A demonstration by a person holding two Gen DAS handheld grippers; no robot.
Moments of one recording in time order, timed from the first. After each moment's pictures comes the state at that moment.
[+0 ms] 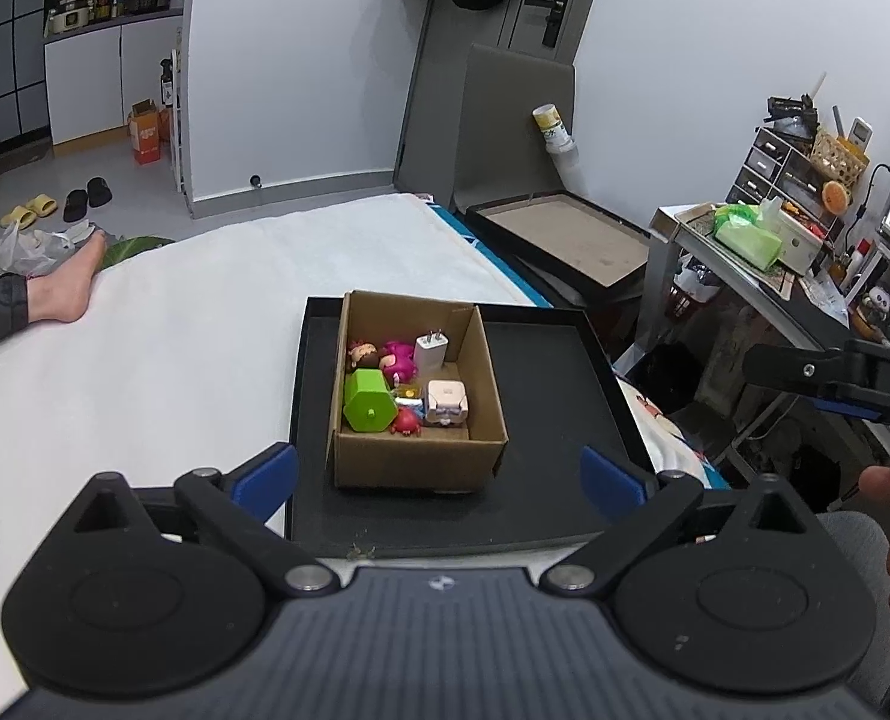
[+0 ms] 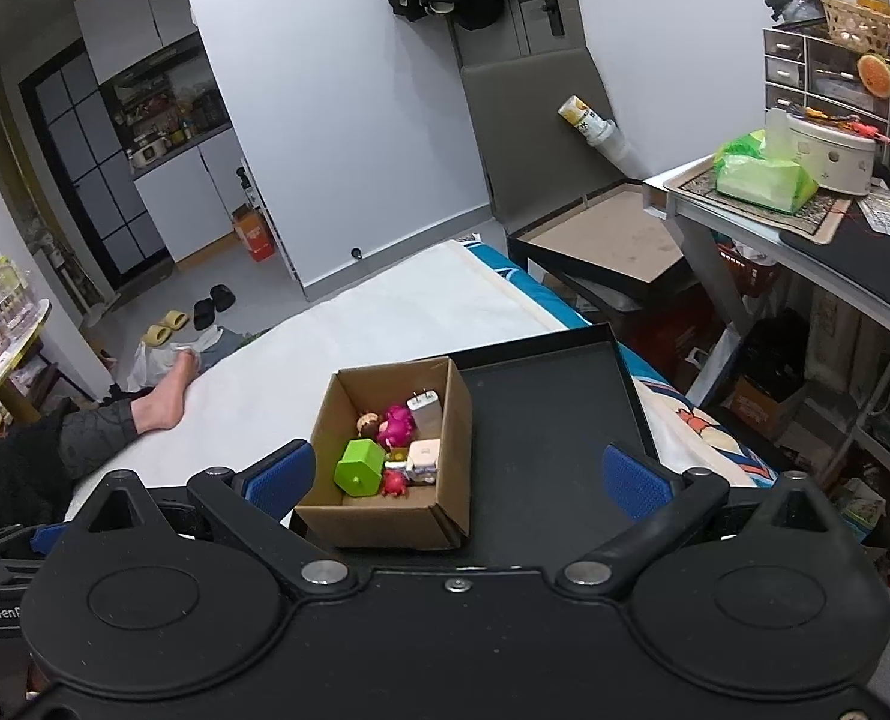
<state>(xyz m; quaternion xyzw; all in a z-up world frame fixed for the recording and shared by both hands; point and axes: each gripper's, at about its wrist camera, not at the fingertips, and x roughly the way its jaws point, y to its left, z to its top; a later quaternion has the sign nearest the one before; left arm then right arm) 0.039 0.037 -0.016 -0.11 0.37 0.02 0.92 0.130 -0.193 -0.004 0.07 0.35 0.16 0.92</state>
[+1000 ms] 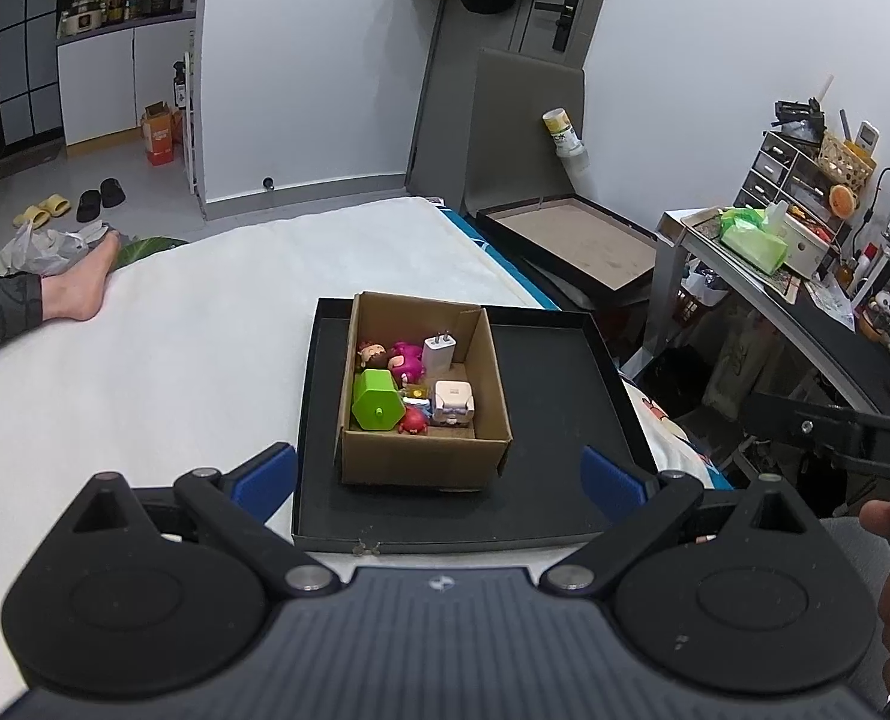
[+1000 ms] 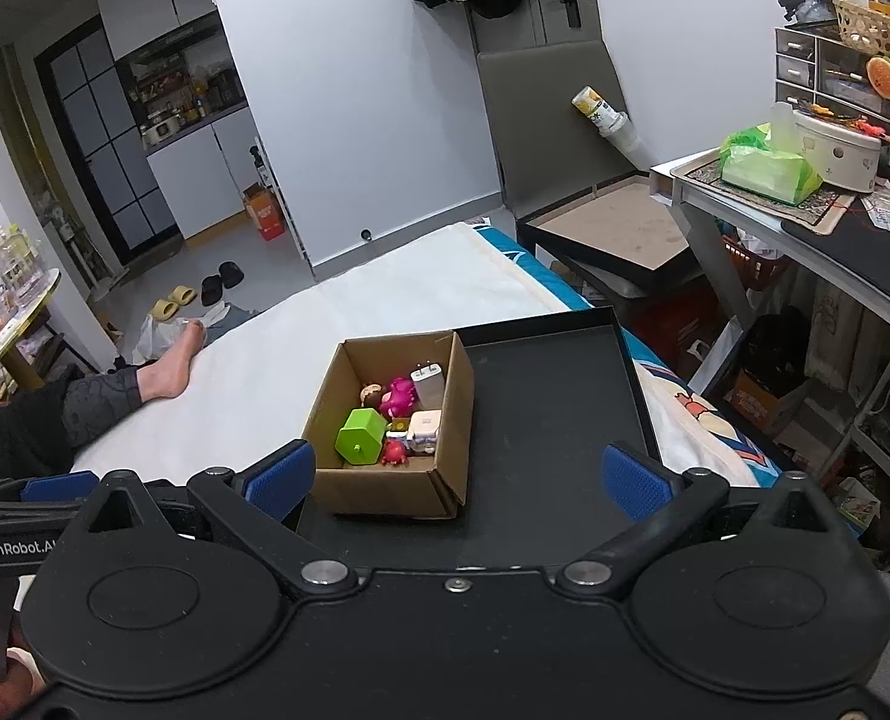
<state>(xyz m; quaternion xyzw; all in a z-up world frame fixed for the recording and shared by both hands) 0.031 0.034 -0.009 -0.11 0.37 0.03 0.92 0.115 -0.197 -0.009 0.05 0.36 0.18 0.91</state>
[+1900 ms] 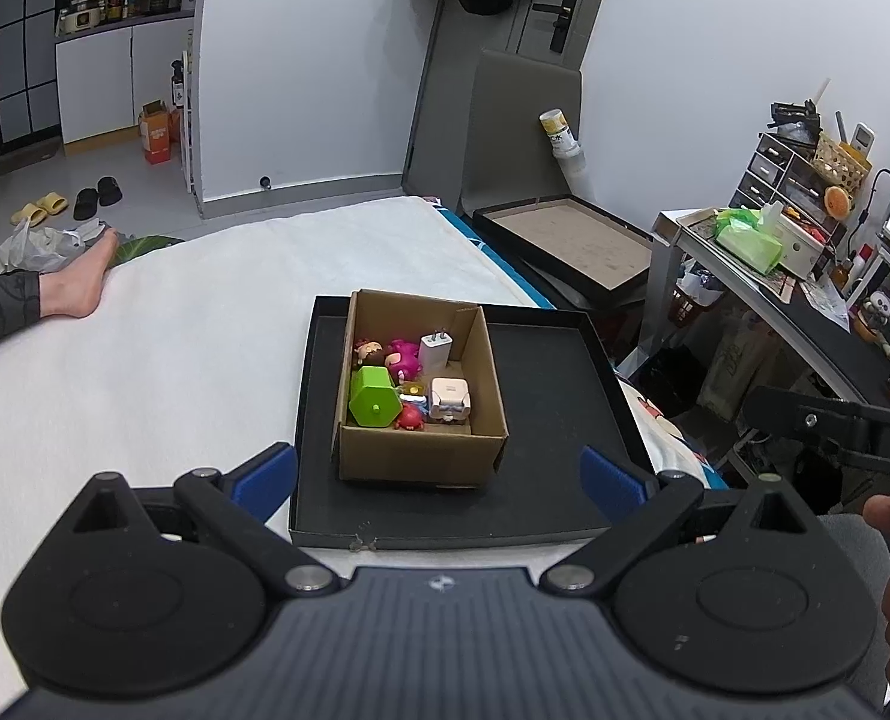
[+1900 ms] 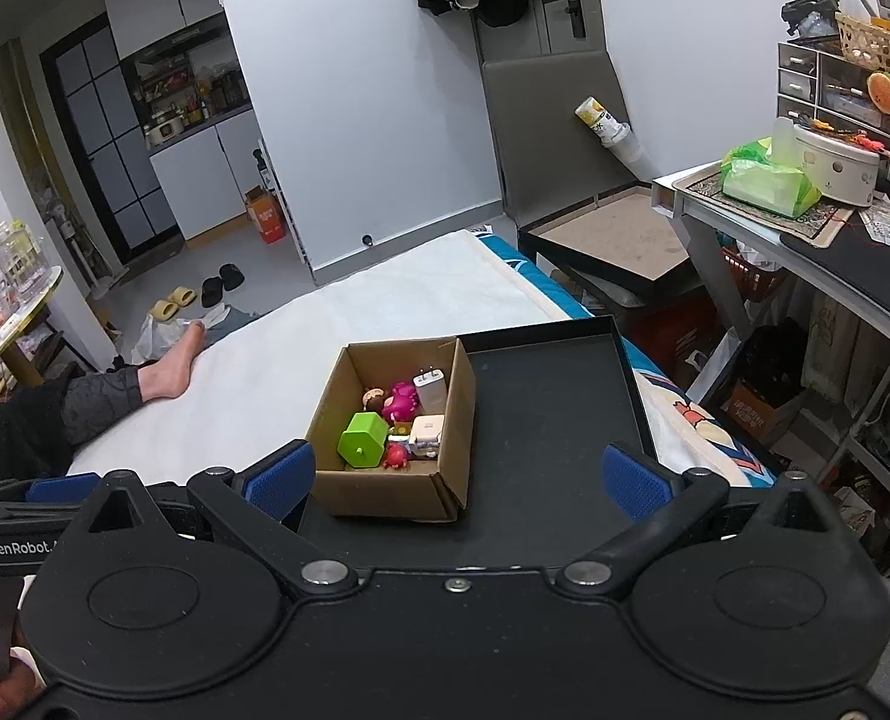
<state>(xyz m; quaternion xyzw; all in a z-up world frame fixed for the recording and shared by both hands) 0.026 0.033 -0.009 -0.11 0.37 0.03 0.92 0.111 -0.196 -0.004 0.04 0.35 0.18 0.92</state>
